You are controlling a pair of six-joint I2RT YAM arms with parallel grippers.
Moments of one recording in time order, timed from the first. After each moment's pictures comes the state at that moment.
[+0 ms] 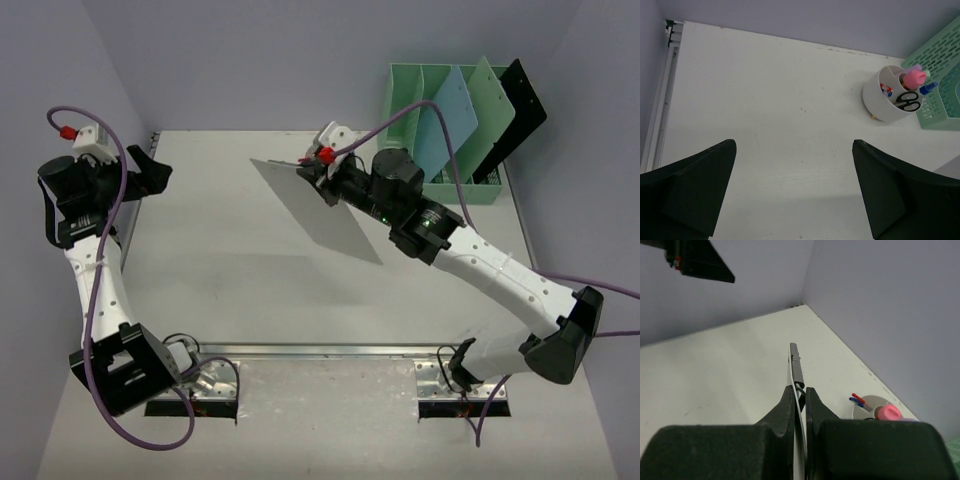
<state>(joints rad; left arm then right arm) 0.56 1.16 1.10 -0.25 0.68 -0.13 0.85 1.37 1.33 0.02 -0.05 -0.24</state>
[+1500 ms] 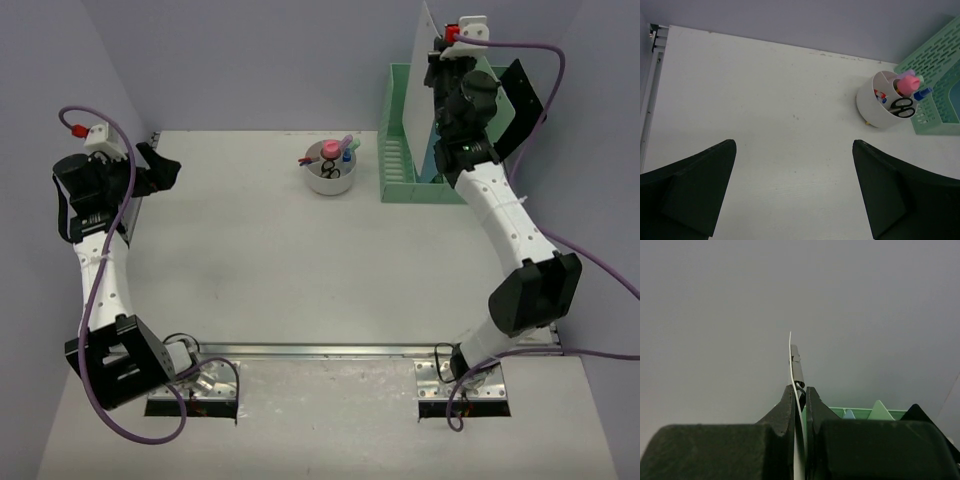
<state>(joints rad) 0.49 1.19 1.05 -0.13 0.65 -0.18 0.26 1.61 1.59 0.41 0.29 -0.20</state>
